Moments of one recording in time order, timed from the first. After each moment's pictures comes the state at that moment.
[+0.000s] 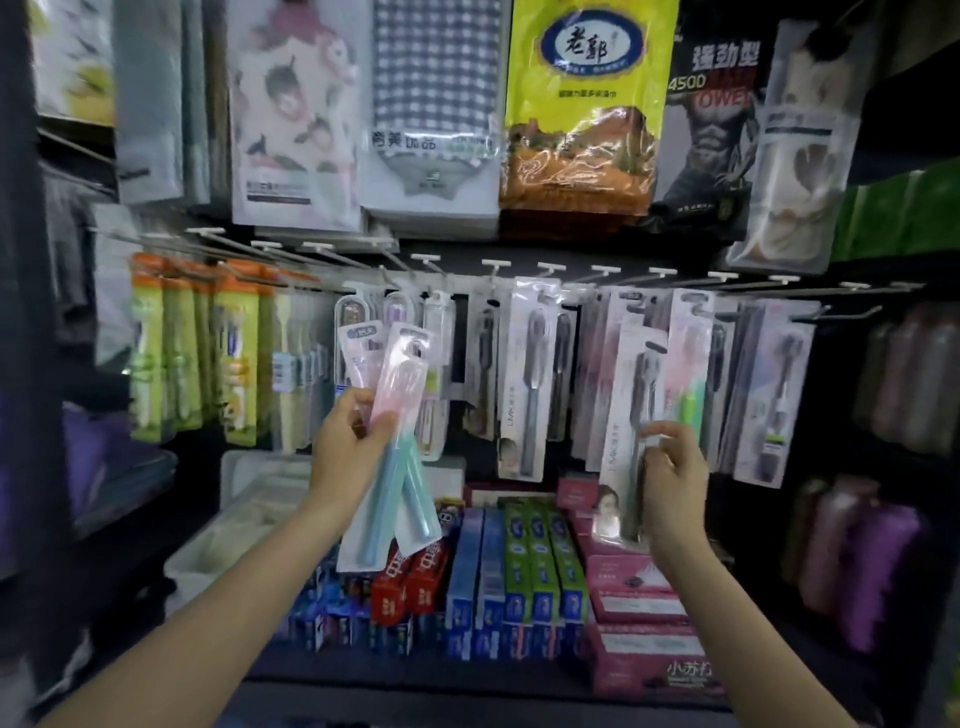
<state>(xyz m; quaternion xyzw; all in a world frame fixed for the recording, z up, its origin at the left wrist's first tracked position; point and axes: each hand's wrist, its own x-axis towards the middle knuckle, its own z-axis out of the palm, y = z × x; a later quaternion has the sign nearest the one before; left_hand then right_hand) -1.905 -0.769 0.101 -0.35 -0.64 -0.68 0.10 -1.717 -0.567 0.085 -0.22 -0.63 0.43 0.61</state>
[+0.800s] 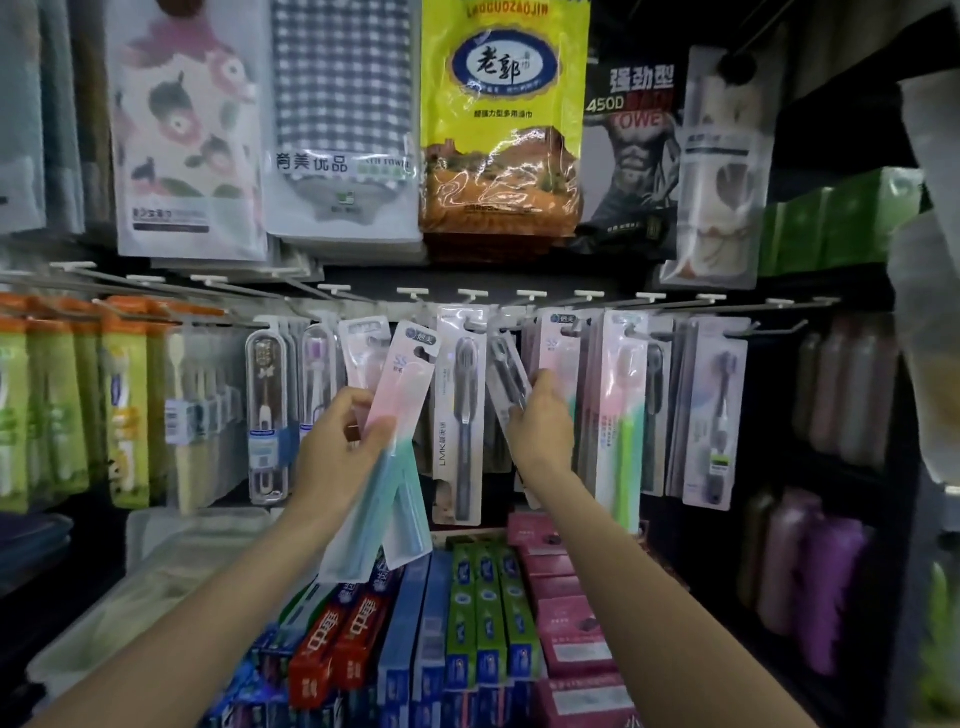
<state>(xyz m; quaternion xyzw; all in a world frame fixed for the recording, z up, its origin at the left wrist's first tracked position) -1.884 -0.709 0.137 -0.42 -0.65 -0.62 0.14 -1.795 -0.538 0.150 -0.30 -0.79 0.19 0.50</state>
